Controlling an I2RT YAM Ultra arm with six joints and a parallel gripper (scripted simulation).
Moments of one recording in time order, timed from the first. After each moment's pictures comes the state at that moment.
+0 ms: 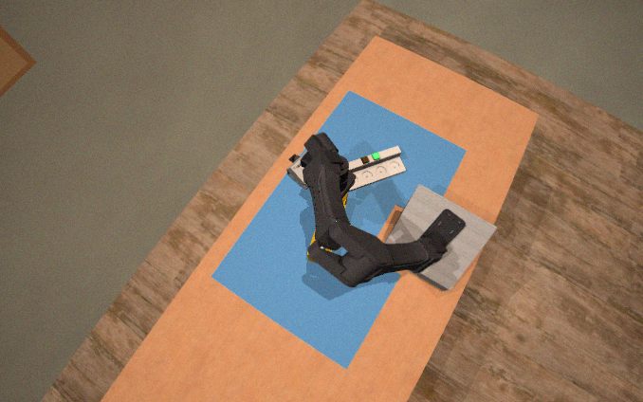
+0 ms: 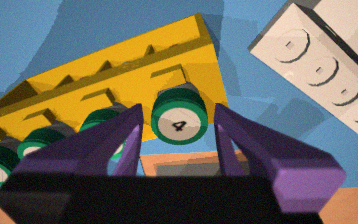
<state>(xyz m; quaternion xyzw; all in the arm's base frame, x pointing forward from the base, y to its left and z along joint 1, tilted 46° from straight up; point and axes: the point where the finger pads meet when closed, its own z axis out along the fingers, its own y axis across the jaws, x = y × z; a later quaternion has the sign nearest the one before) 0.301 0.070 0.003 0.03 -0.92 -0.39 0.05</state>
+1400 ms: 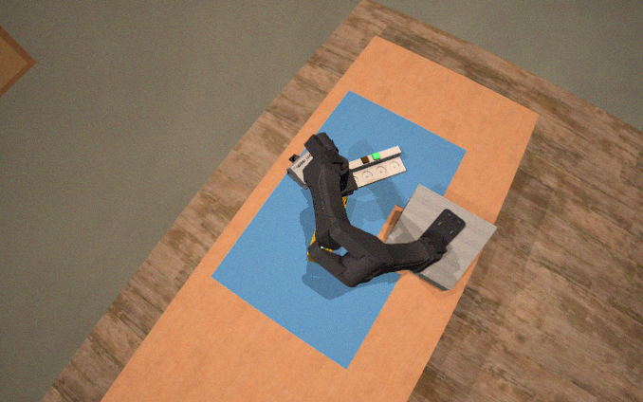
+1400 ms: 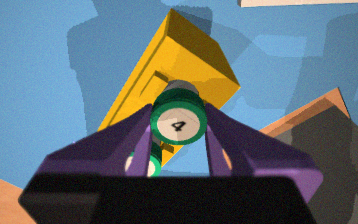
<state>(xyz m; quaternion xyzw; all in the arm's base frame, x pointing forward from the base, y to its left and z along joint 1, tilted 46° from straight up) 0.301 0.070 0.003 -0.26 -0.88 -0.35 0.17</state>
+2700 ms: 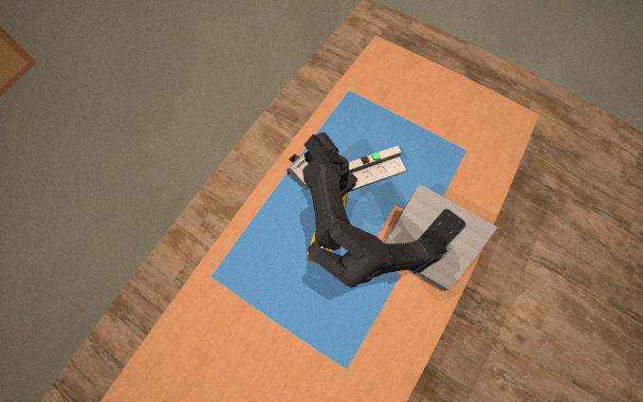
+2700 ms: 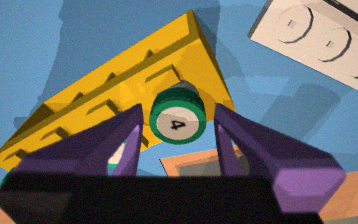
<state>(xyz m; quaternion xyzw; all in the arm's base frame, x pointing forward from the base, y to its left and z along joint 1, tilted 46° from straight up) 0.301 0.070 0.003 -0.06 -0.92 -0.38 0.08</state>
